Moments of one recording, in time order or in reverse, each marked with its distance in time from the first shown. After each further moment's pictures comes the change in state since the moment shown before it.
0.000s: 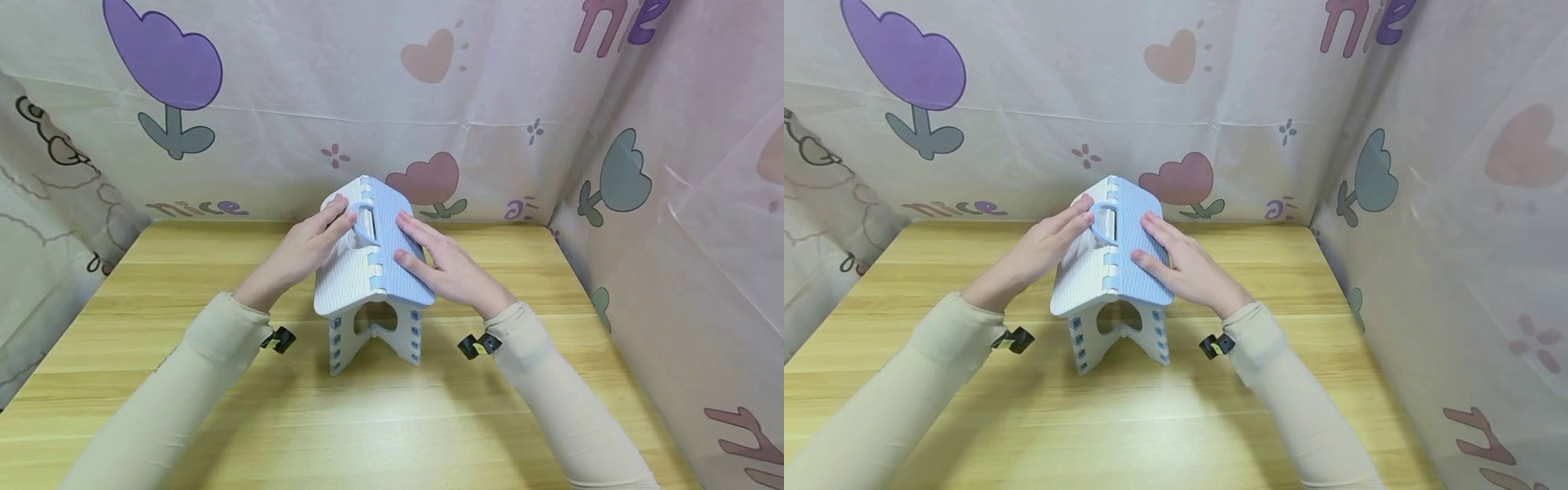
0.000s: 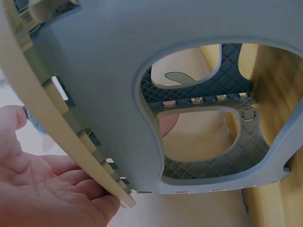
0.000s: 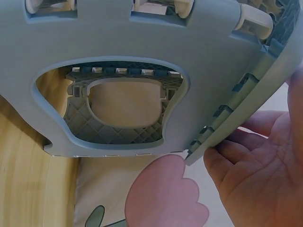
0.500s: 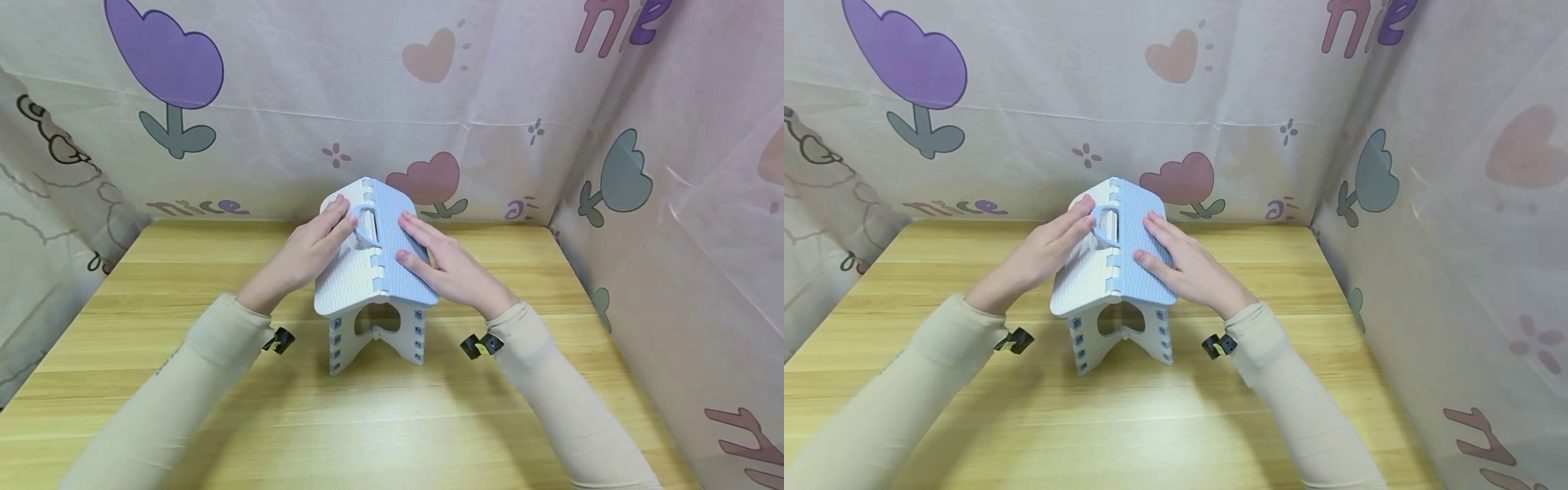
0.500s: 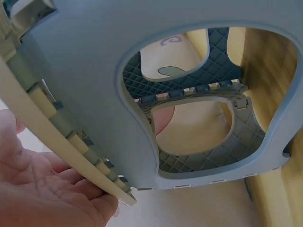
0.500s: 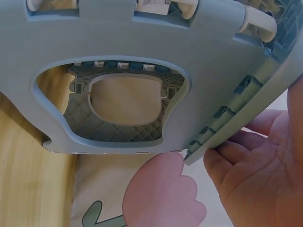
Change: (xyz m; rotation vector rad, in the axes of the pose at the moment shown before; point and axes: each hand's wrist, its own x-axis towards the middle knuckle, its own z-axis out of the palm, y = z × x) left_hand 0.000 -0.003 0.006 0.126 0.020 0.039; right_hand -0.001 0.001 0.000 -0.025 -0.003 -0.005
